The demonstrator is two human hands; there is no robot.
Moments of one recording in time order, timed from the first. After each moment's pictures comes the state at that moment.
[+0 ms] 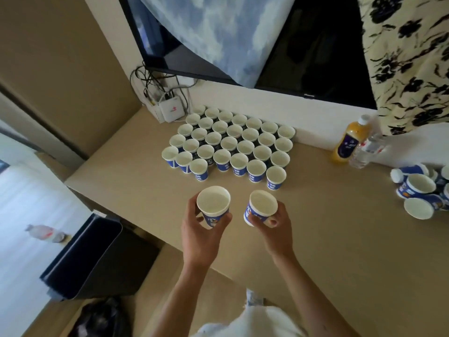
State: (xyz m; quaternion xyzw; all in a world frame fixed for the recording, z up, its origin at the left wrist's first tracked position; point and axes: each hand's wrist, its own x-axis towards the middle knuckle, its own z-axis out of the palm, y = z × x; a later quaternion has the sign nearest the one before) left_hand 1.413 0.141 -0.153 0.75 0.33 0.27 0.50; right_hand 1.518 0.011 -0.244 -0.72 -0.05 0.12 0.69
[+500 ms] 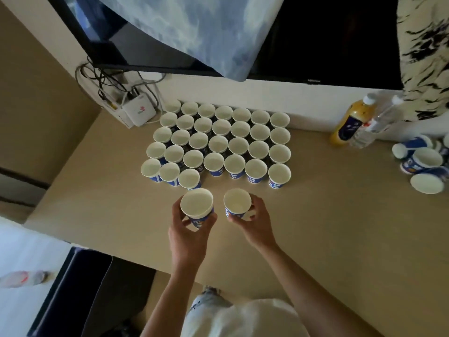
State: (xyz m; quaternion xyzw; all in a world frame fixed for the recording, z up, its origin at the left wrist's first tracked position) left_hand 1.474 0.252 -0.194 0.76 0.34 0.19 0.53; right_hand 1.560 0.117 -0.300 -0.77 -0.01 0.15 0.62
